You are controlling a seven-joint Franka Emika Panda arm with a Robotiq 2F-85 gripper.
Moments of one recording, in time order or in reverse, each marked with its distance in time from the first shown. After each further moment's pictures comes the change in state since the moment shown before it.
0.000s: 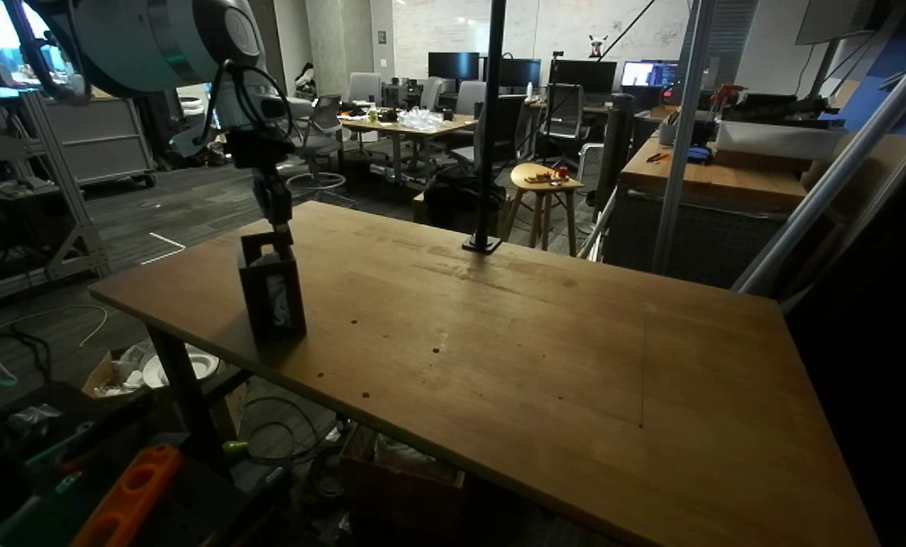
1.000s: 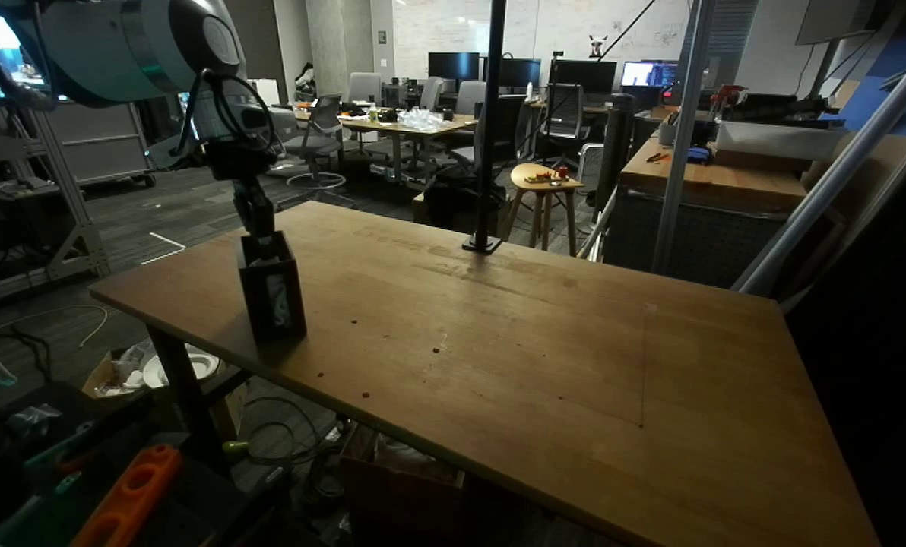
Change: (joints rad) arm 0.001 -0.037 0.033 -0.081 0.000 0.020 0.000
